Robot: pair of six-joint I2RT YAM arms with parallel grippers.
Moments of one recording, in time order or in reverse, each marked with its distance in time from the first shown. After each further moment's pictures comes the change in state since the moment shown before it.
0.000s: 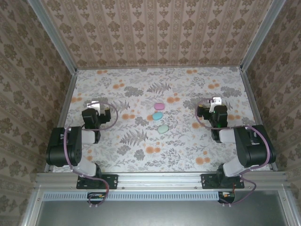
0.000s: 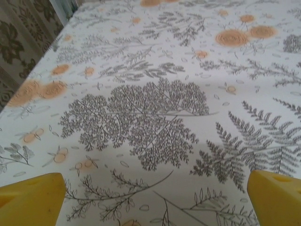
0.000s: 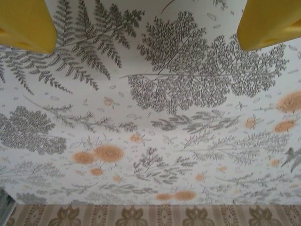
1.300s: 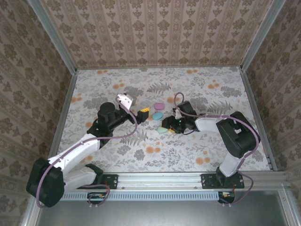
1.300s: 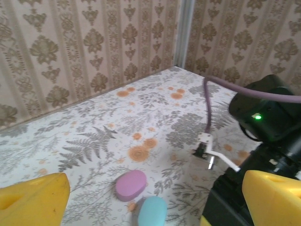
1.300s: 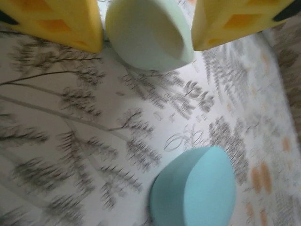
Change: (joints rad) left arm -0.545 -0.463 0.216 -0.392 0.415 -0.083; right arm 0.435 0.180 0.399 -0.781 -0.582 0.761
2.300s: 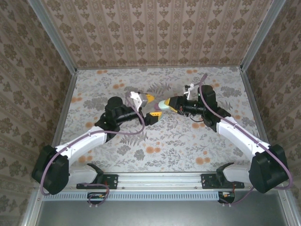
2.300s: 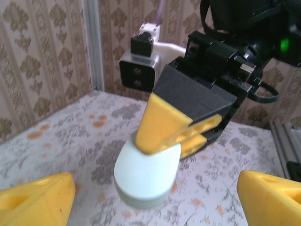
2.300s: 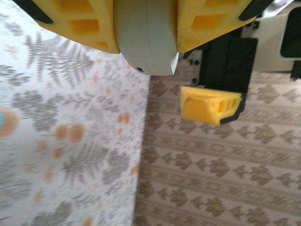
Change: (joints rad) left arm -0.087 0.143 0.106 0.090 0.317 0.005; right arm -0.088 -0.449 0.066 0.037 -0.191 0.237
